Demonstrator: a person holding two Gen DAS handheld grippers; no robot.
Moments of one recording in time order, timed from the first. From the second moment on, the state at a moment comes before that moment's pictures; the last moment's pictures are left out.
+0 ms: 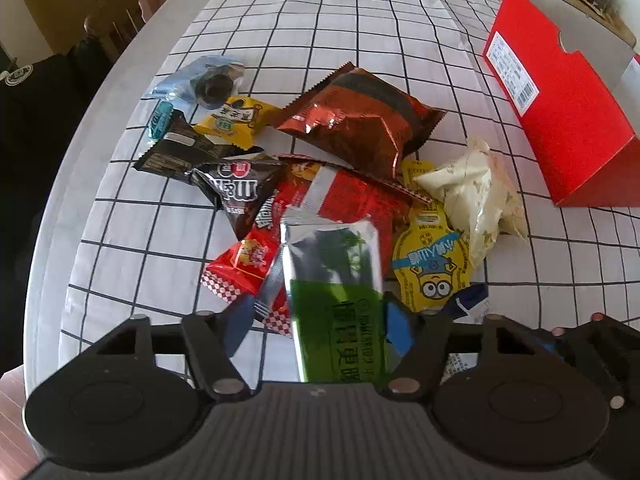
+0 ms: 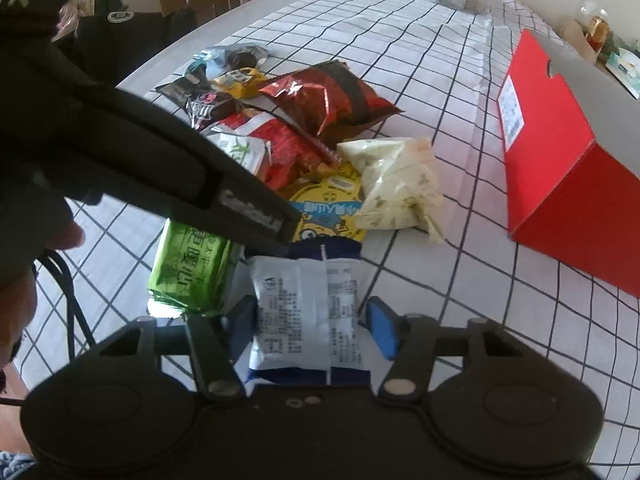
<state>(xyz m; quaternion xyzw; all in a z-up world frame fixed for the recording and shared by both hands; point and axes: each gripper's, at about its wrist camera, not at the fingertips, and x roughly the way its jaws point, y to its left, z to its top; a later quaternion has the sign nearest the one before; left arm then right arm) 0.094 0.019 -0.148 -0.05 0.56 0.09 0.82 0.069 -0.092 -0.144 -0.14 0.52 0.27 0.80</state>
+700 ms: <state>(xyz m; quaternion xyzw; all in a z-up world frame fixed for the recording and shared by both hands) 0.073 0.037 -0.130 -0.12 0.57 0.06 0.81 0.071 -0.120 -0.117 -0.09 0.52 0.23 0.82</state>
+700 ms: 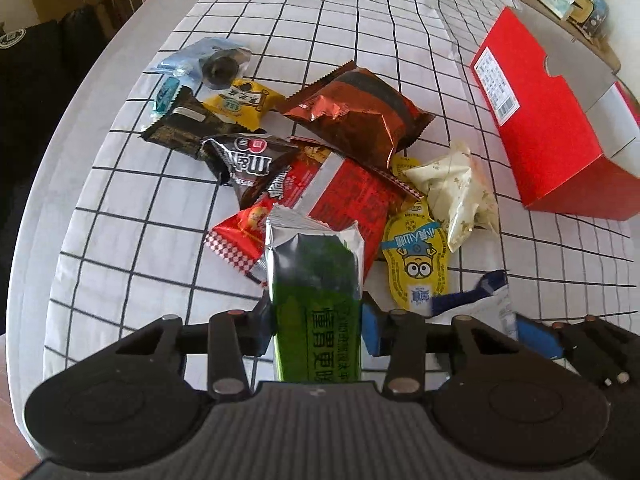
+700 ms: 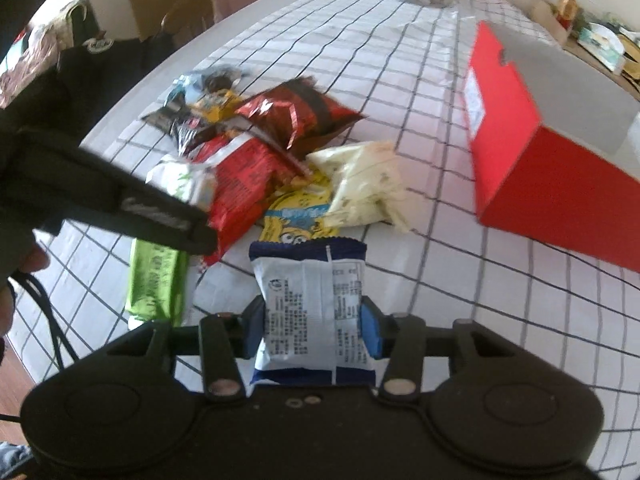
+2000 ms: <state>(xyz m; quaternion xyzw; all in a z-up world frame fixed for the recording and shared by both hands) 0.209 -0.153 -0.019 -0.05 0.52 -0.03 0.85 0.206 -0.328 -0.022 -0.01 0.46 0.12 0.88</state>
